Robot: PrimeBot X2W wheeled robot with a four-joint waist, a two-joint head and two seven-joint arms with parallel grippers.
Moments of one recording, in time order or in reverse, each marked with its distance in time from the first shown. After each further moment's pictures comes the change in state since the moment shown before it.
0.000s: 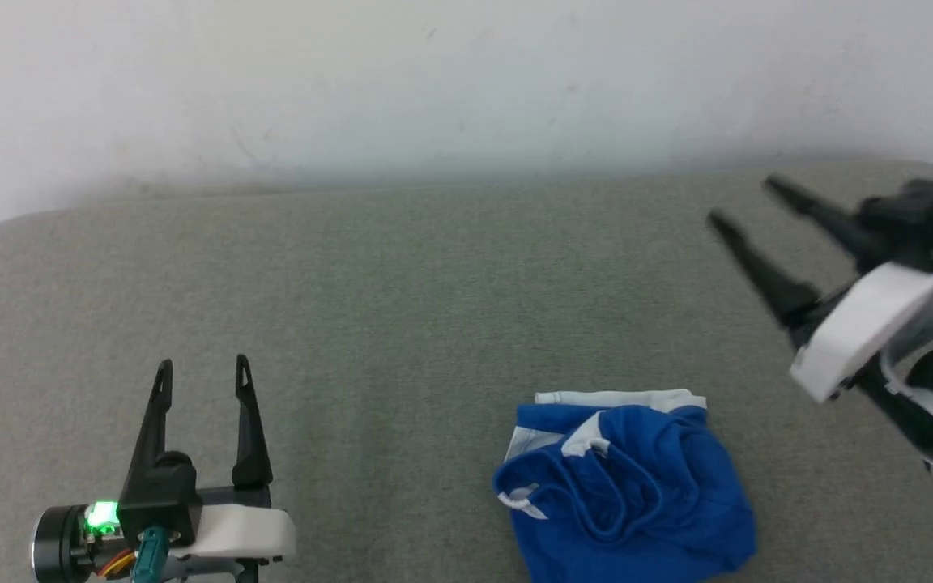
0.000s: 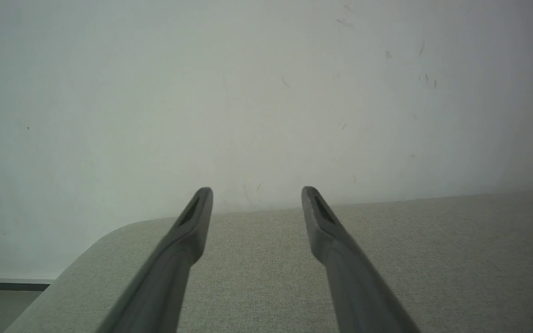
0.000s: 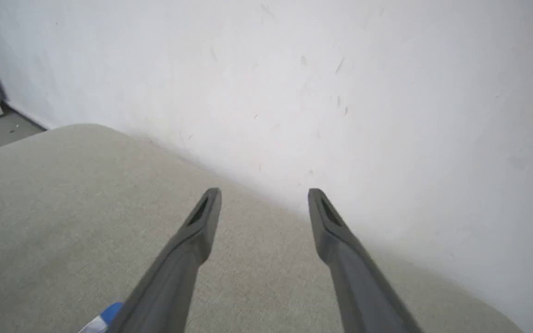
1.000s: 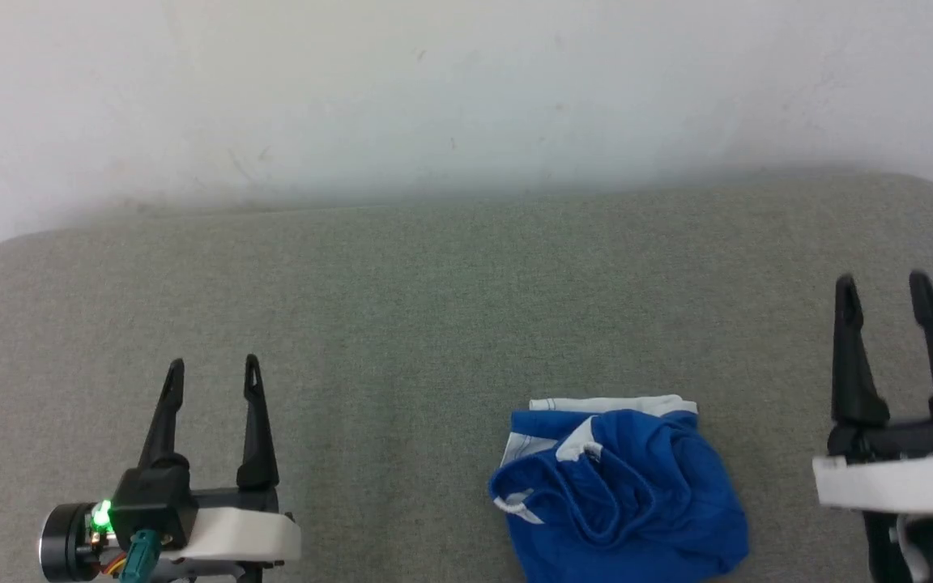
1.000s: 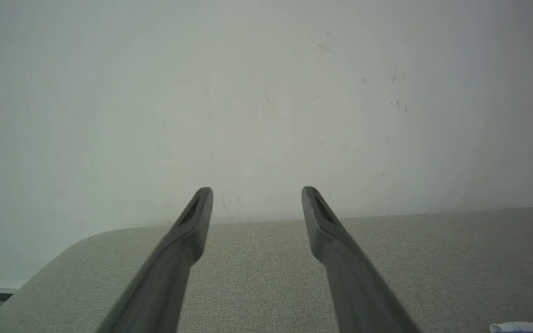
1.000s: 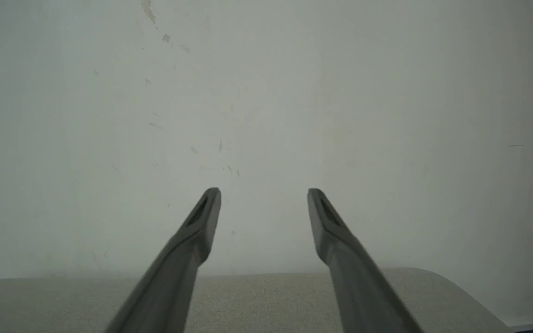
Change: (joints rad) left arm 0.006 -0.047 0.044 -0.013 -0.019 -0.102 0.000; right arm 0.481 0.491 -0.529 -0.165 -0.409 0.000 -0.442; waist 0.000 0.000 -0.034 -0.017
